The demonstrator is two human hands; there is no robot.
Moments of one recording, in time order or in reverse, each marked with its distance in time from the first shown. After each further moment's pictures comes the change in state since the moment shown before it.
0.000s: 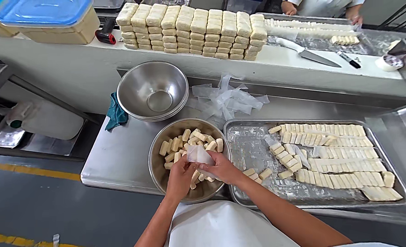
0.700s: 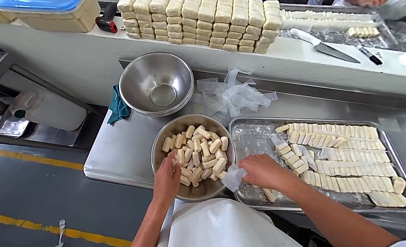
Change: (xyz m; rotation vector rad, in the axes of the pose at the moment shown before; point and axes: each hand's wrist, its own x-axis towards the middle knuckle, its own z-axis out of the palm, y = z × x) left_hand -0.011 -0.021 -0.039 0.611 0.157 -0.033; right_hand -0.034 -0.051 -0.067 -1.193 -0.405 0.435
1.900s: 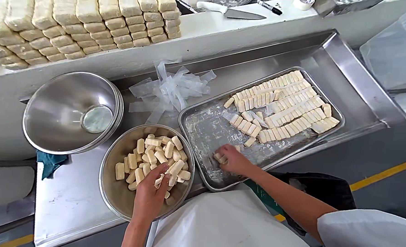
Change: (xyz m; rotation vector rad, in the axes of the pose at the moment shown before) left_hand 0.013 0.049 0.039 -0.053 -0.321 0.344; right_hand 0.039 0.106 0.184 0.755 0.562 0.110
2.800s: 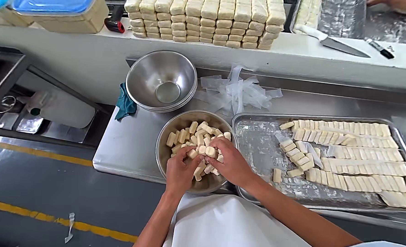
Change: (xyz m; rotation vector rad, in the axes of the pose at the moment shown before) left_hand -0.032 0.007 -0.028 -0.318 0.416 -0.224; right_hand 0.016 -0.222 0.019 0.145 0.141 -0.591
